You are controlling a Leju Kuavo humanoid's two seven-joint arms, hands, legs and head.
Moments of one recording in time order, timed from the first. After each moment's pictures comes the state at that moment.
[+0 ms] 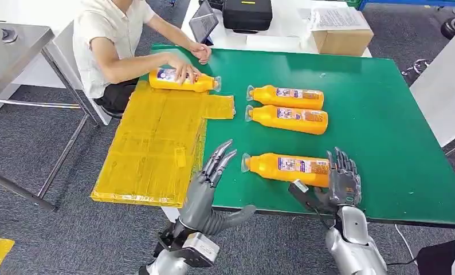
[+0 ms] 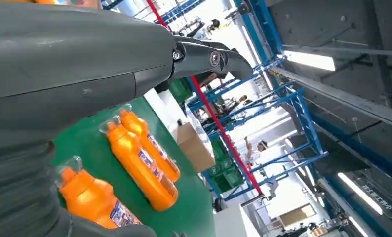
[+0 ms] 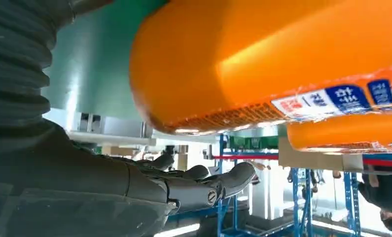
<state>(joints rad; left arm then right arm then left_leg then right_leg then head) -0.15 -0.21 -0.66 -1.34 -0.21 0.47 -0.55 -0.32 -0.10 0.04 -0.74 1.37 -0.70 -0.10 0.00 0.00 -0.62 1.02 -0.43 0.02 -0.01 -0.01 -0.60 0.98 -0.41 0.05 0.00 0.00</state>
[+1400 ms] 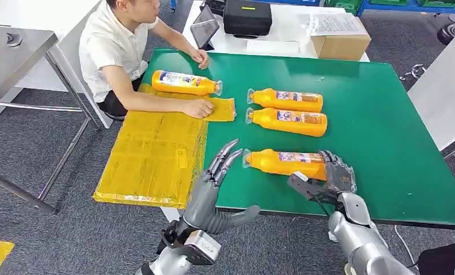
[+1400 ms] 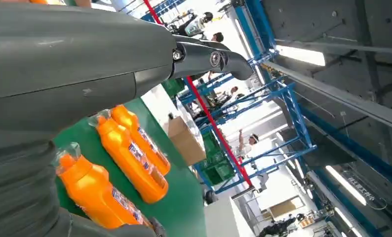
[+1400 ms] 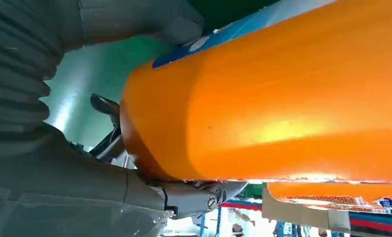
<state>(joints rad) -0.17 -0.21 -0.68 -1.32 -0.16 0.45 -0.56 -0.48 -0.14 0.11 -0.44 1.19 -0.52 -0.20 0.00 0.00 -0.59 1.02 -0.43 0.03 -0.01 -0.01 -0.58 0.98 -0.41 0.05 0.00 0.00</state>
